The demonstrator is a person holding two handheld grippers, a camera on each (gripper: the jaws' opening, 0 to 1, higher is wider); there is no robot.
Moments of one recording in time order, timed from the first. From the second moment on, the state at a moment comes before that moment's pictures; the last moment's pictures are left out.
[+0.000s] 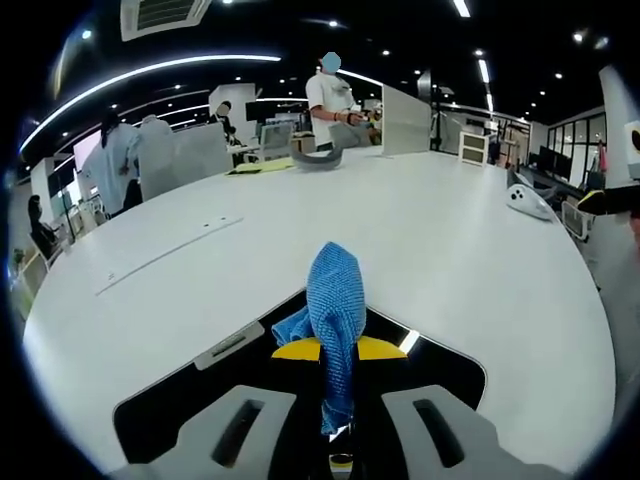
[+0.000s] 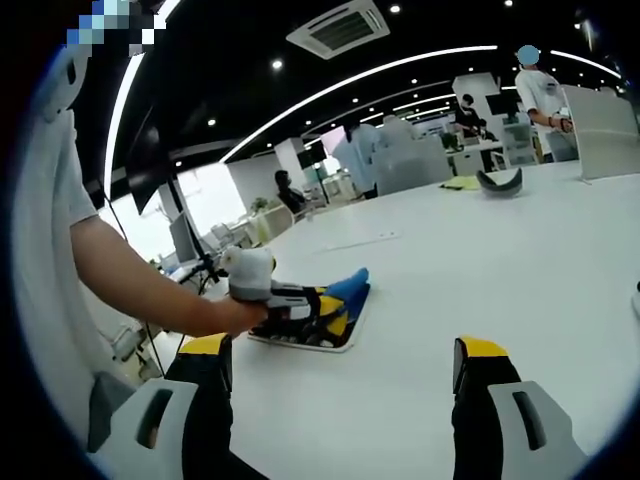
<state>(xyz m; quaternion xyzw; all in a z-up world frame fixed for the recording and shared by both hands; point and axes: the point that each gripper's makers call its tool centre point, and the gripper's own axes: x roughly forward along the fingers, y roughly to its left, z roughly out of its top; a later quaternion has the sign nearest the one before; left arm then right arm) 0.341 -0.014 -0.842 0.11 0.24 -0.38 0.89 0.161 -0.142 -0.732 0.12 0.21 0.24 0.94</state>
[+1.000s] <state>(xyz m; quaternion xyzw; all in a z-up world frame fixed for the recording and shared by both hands) 0.368 -0.003 -0.841 0.12 0.24 -0.37 0.89 0.163 -0.146 -0.734 0.13 0.21 0.23 0.94</state>
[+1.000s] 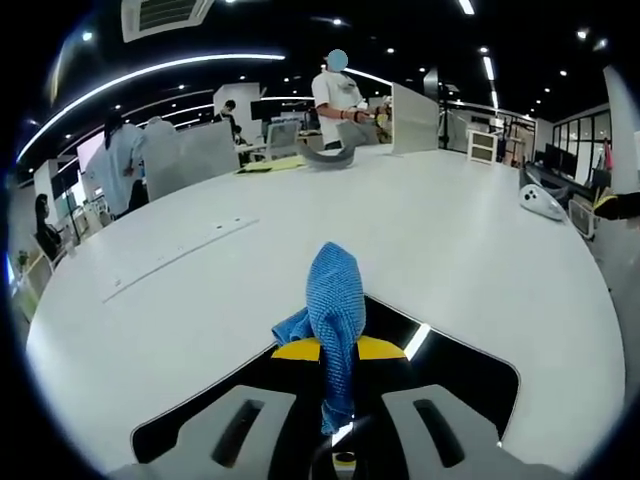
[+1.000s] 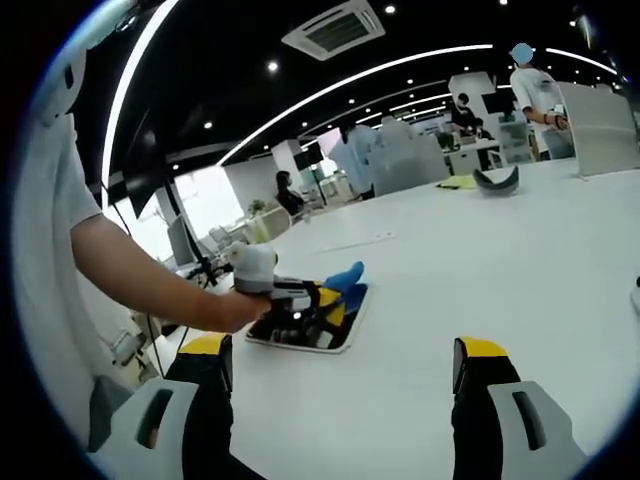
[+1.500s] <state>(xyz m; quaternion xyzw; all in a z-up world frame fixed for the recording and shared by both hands) 0.385 0.004 -0.841 0.11 0.24 -0.35 0.90 0.164 -0.147 -0.734 0.13 0.21 0.23 0.94</state>
